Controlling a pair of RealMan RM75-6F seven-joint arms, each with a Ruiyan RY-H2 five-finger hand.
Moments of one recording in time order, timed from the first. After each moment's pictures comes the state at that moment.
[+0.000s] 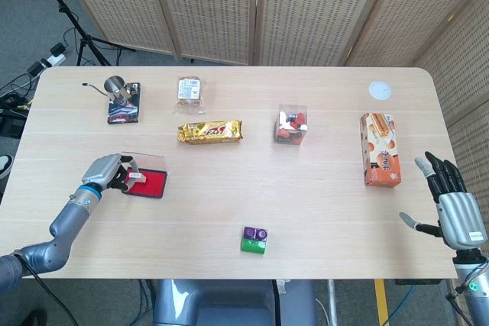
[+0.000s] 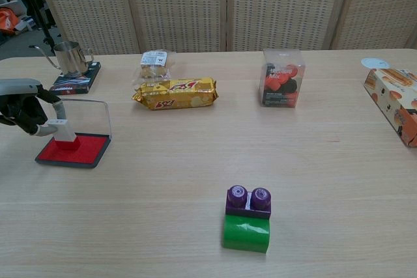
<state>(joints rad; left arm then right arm) -0.68 -1.37 -0.16 -1.36 0.84 0.65 0.02 0.16 -1.13 0.09 -1.49 -1.57 1.51 0.27</state>
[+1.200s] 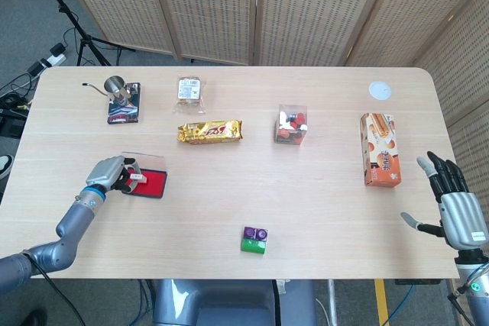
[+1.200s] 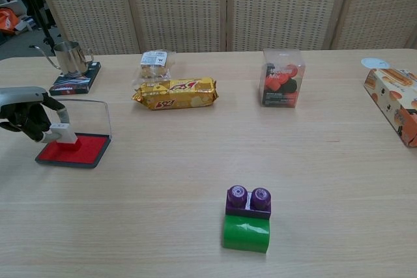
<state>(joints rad) -0.69 -1.42 -0.13 -1.31 0.81 0.65 0.05 0.16 -1.12 0.09 -1.49 -1.56 1.51 0.28</state>
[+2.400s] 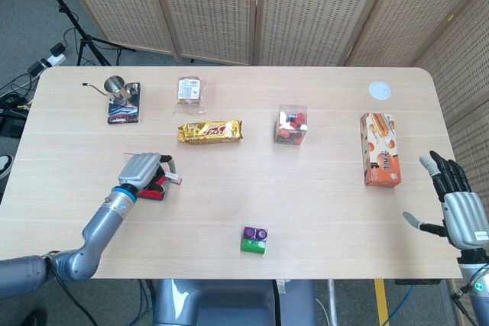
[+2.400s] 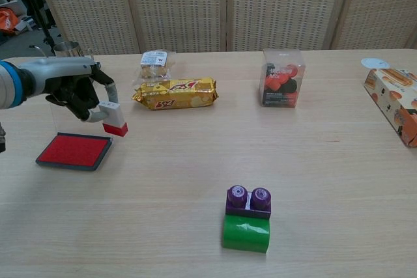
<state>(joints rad) -0.81 -1.40 -0.17 -1.64 0.71 0.87 0.31 0.16 -1.11 0.09 -1.49 -1.56 1.50 0.31</state>
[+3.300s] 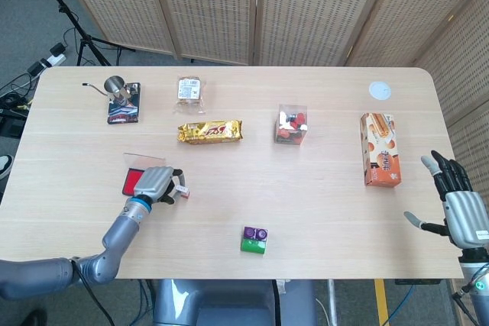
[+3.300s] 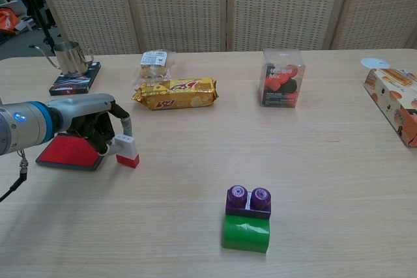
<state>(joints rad) -0.82 -1.55 -0.11 -1.52 0.67 0.87 0.34 0.16 -1.10 0.10 -1.49 -1.54 1.49 0.31</state>
